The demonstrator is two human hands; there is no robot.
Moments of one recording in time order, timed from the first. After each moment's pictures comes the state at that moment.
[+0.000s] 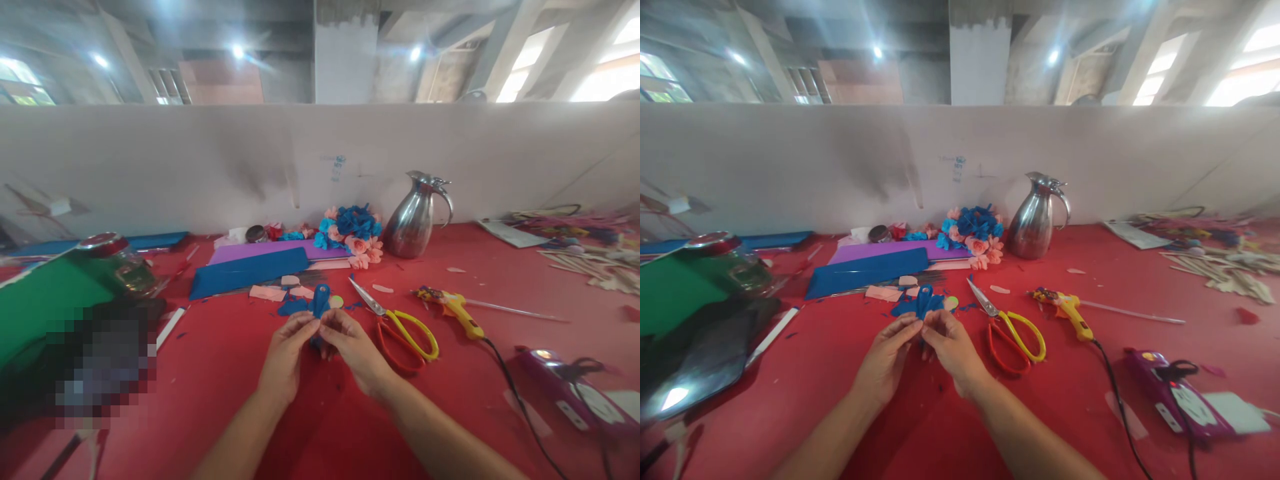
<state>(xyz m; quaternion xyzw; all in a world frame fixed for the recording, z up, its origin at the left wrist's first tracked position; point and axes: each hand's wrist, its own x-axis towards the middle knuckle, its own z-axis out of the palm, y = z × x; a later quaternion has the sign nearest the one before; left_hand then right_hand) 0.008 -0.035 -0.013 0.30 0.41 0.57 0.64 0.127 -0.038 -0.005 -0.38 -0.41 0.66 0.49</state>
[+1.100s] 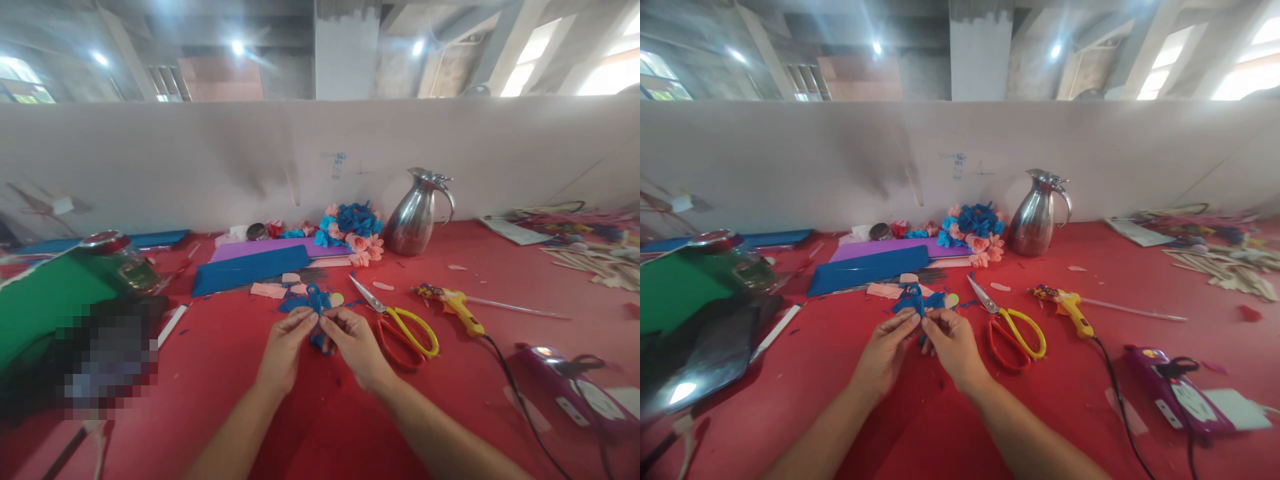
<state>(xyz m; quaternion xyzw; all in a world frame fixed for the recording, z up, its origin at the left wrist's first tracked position) -0.001 -0.028 -0.018 0.38 0.38 0.57 0.62 0.124 -0.037 -0.008 -0.39 -0.45 0.59 0.54</state>
